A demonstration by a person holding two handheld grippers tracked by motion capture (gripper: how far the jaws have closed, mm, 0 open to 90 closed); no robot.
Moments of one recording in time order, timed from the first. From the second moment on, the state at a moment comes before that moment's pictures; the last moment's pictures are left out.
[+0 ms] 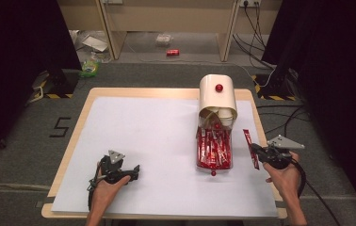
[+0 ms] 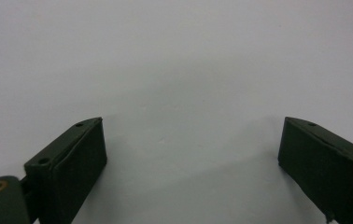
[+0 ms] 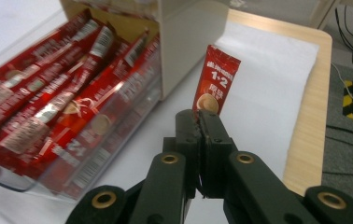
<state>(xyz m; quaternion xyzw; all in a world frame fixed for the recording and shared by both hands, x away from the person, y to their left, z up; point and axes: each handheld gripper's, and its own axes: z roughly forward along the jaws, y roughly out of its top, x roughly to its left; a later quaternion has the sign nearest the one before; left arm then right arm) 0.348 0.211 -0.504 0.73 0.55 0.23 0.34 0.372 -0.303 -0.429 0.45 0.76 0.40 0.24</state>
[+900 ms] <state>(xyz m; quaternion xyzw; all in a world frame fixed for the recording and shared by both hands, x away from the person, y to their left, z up) 0.348 0.211 -0.504 0.73 0.55 0.23 0.34 0.388 -0.312 -0.460 0.47 0.77 0.36 0.24</state>
